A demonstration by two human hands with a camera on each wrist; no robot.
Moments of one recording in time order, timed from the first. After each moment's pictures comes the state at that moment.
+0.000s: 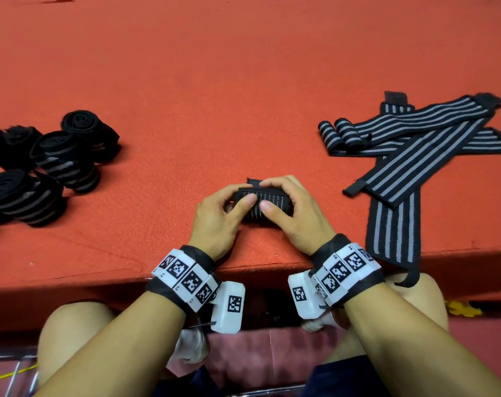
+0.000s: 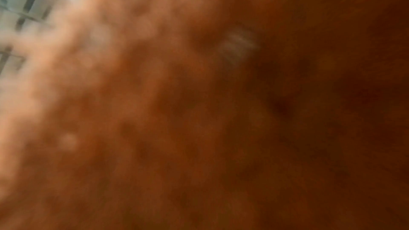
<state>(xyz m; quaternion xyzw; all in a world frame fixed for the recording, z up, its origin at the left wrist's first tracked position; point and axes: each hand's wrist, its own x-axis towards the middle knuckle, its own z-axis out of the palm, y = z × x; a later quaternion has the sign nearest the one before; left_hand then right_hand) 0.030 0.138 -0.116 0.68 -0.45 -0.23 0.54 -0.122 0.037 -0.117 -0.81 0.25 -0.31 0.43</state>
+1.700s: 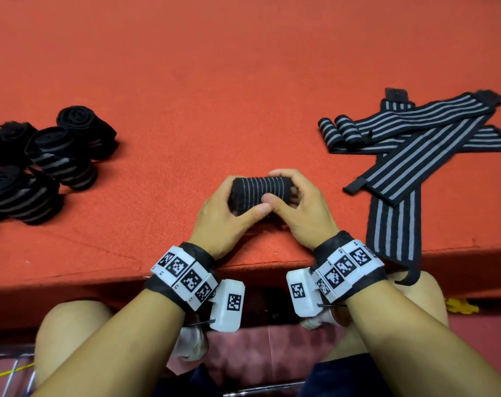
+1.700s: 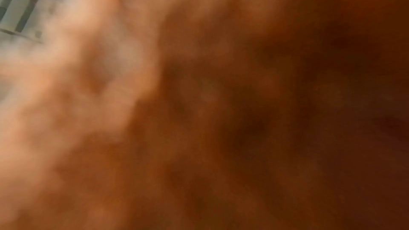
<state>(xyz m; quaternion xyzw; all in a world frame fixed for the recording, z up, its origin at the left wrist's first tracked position) 0.031 0.139 -0.113 0.70 -0.48 -0.22 0.47 -0.122 0.036 -0.117 -0.73 0.28 -0.34 0.52</state>
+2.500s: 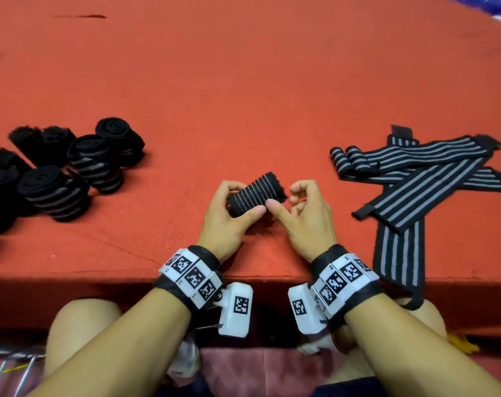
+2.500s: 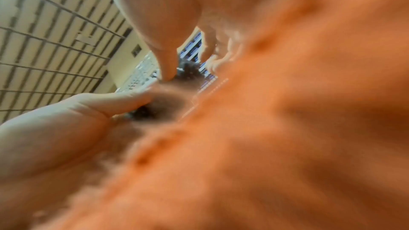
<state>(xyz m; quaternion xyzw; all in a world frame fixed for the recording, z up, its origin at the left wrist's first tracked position) 0.044 0.146 -0.109 0.63 -0.40 -0.24 0.62 -0.098 0.052 -0.094 -0.74 0.39 -0.36 0.40</state>
